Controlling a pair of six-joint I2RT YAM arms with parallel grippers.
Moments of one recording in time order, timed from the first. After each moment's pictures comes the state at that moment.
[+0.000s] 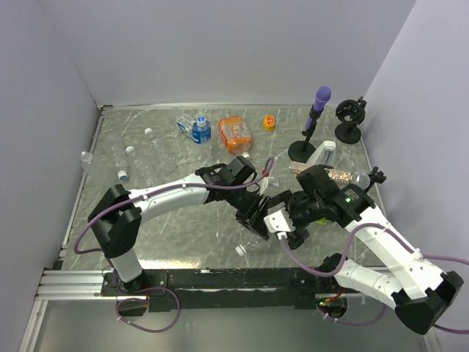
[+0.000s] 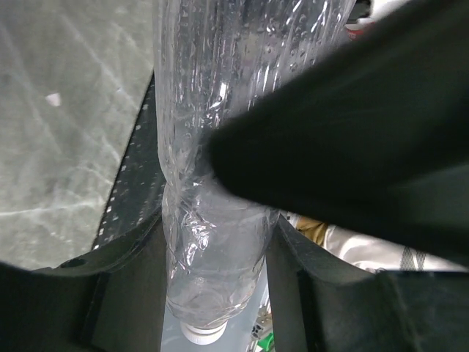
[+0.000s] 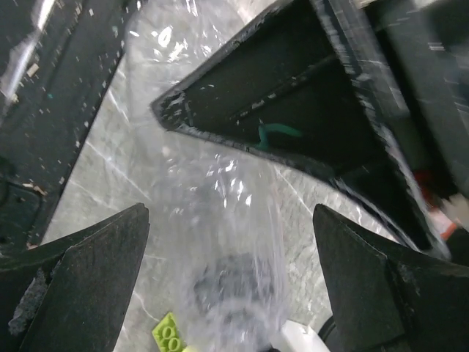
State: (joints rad) left arm -0.94 1.71 1.28 -0.49 0.87 -0.48; right arm 0.61 0.93 1.01 -1.15 -0.61 -1.39
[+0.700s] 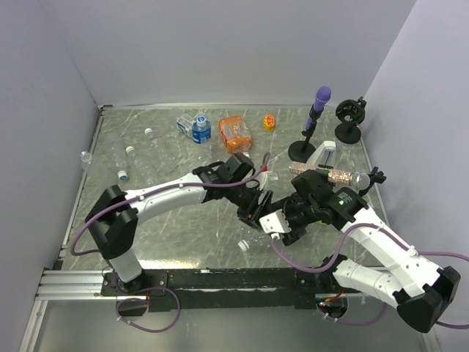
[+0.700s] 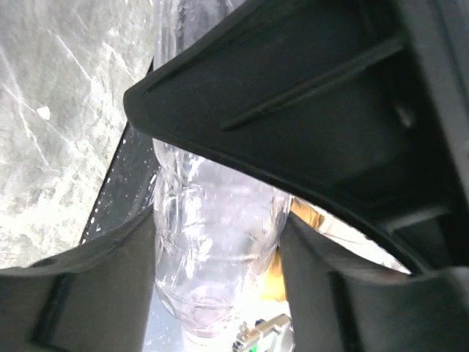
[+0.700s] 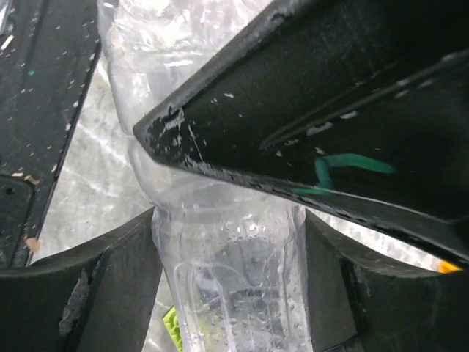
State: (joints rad) left arm -0.94 1.70 1.29 -0.42 0.87 -0.59; right arm 0.66 0.94 0.93 -1.07 -0.49 -1.33
